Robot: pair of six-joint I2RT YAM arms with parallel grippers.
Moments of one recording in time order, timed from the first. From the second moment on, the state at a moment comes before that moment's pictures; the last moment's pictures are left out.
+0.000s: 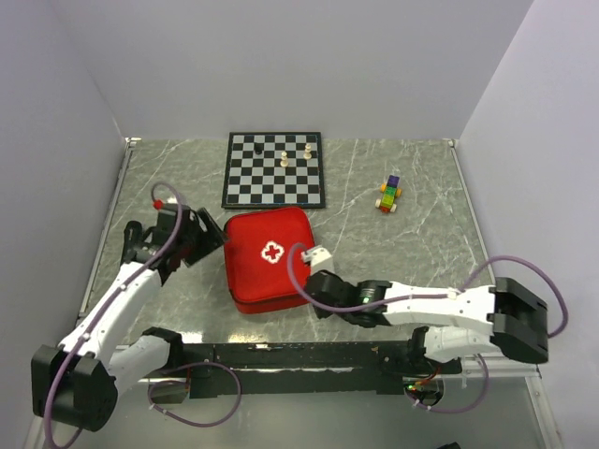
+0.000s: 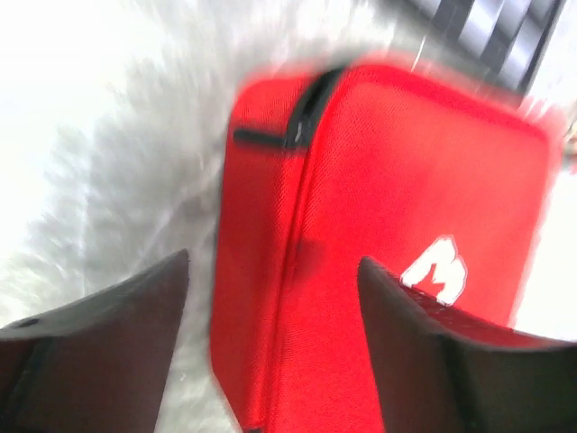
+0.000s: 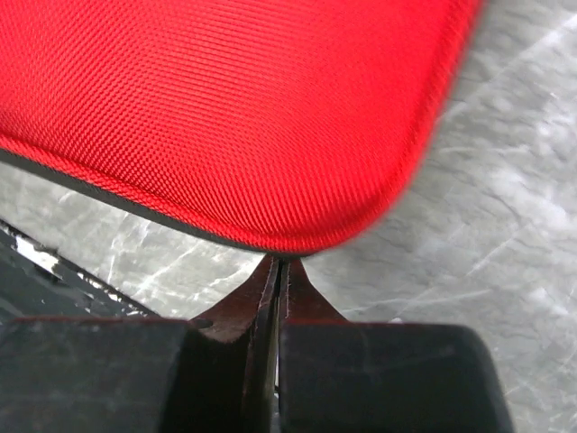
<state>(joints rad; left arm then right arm) -0.27 1.01 0.67 -0.48 0.06 -0.79 1.21 1.17 0.63 -0.34 0.38 0.64</state>
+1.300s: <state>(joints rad) -0.26 0.84 0.49 -0.32 0.08 -1.10 1.26 1.38 0.77 -0.19 0.28 0.47</state>
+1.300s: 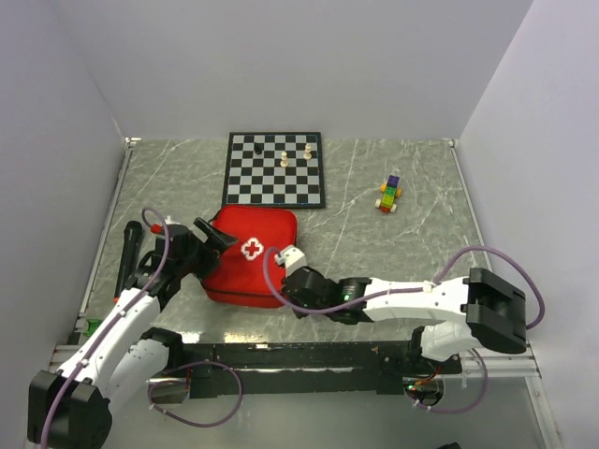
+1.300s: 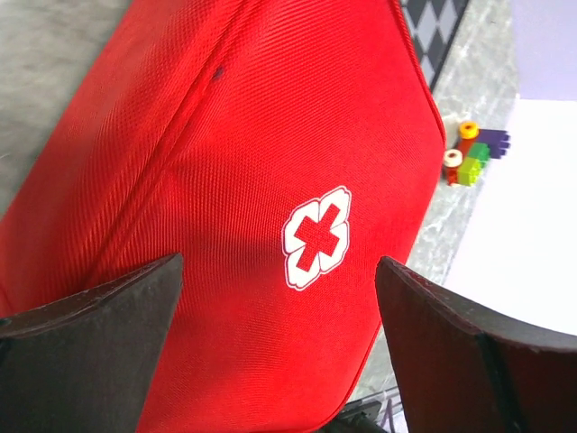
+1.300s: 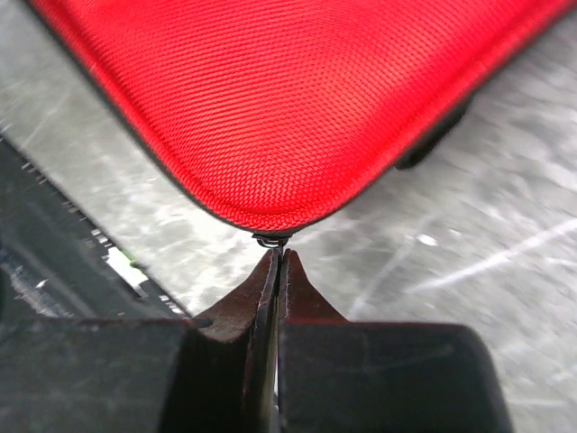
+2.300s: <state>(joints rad) -0.25 0.59 0.77 -0.83 -0.19 -1.10 1.39 1.65 1.18 -0.40 0.23 0.25</state>
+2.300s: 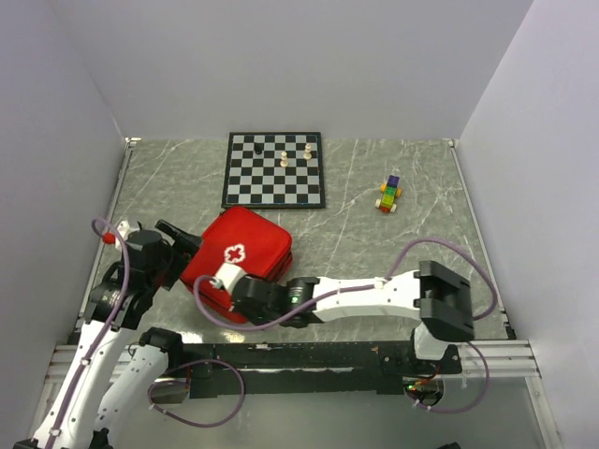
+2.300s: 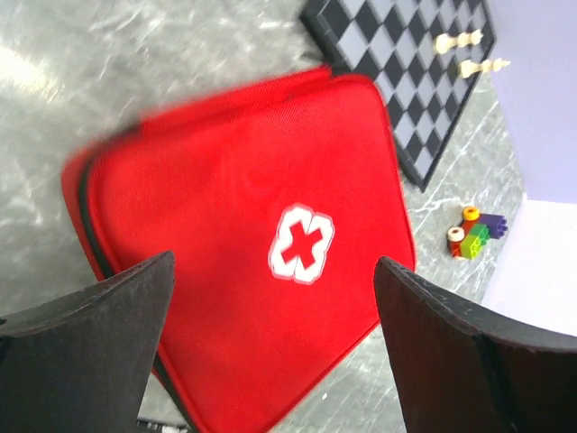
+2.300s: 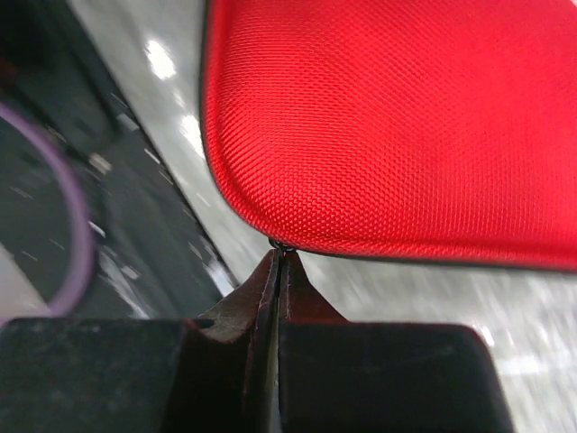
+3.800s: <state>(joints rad) -0.27 0.82 0.42 -0.26 0.16 -1.19 0.95 1.57 0.92 -0.17 0.23 0.31</state>
